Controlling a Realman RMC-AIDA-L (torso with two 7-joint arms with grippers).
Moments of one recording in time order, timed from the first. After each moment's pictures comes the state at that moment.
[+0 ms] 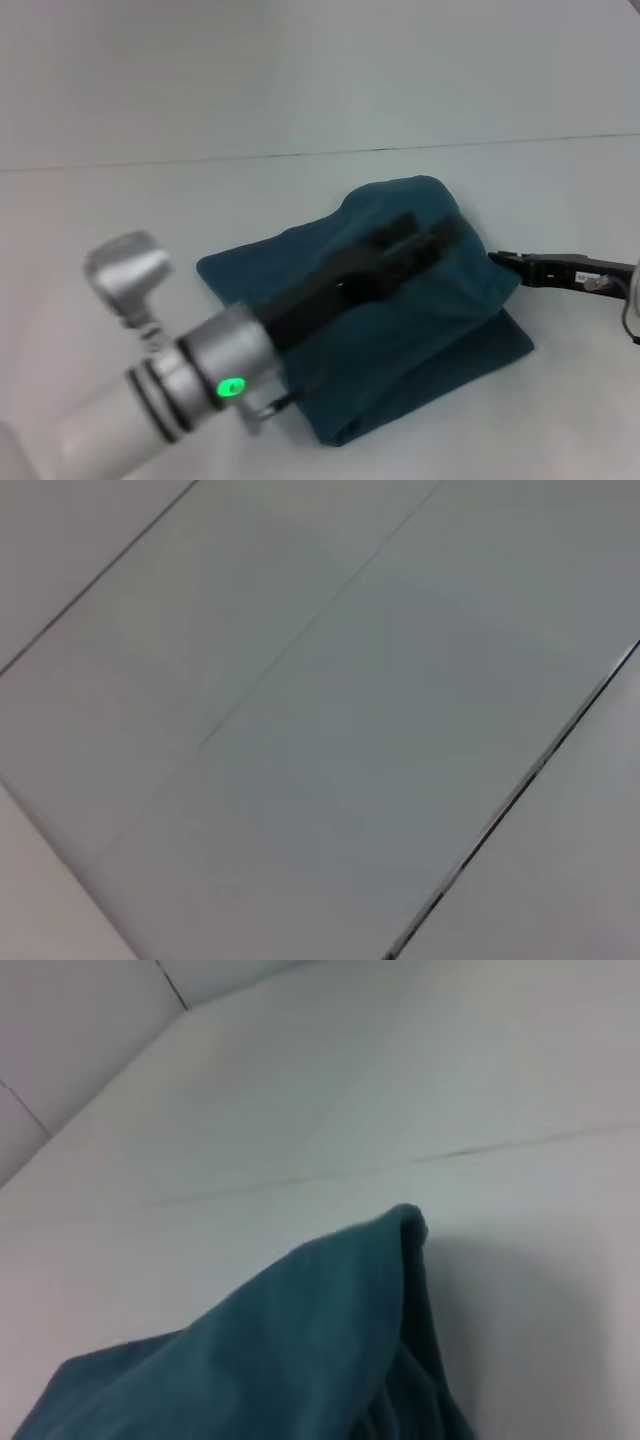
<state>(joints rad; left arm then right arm) -0.78 -2.17 0.17 -0.20 1.90 1.37 -1.06 0.56 2.03 -0.62 -0.50 -2.04 -1.06 1.78</state>
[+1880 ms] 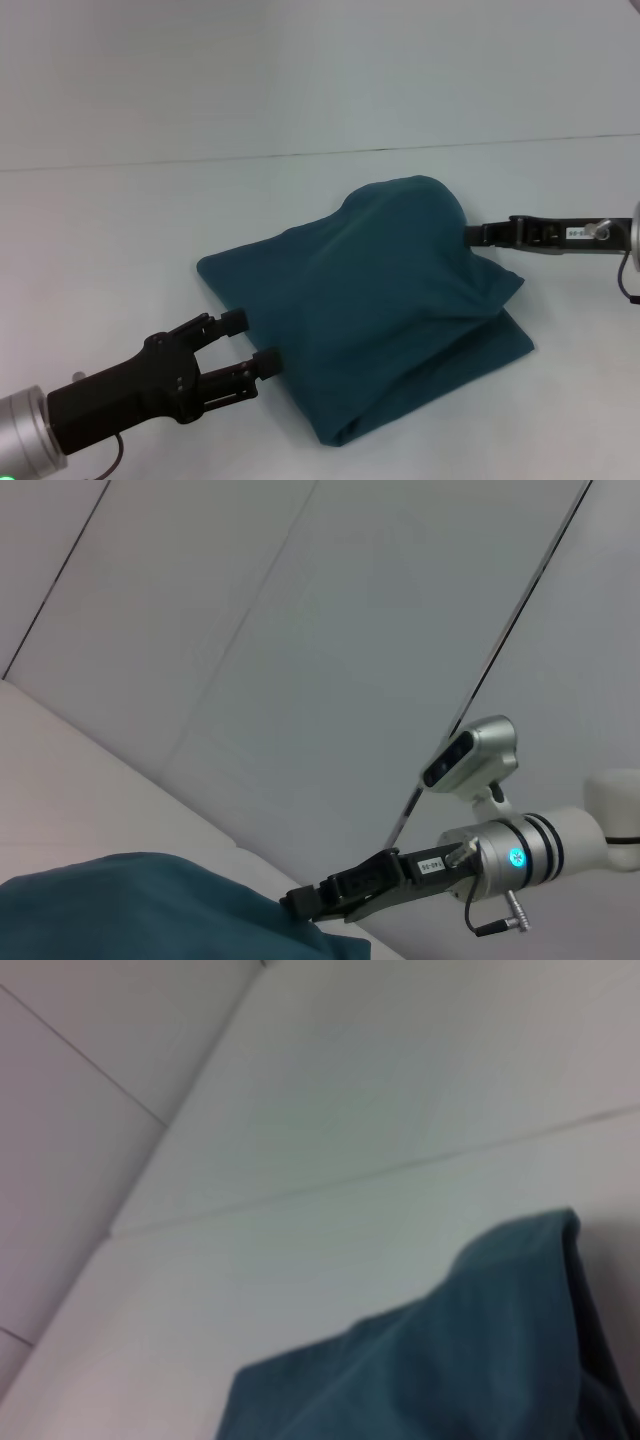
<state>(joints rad) -0.45 -2.16 0.47 0.44 1.97 1.69 -1.31 0.65 1.96 -0.67 -0.55 -2.09 -1.28 2.12</state>
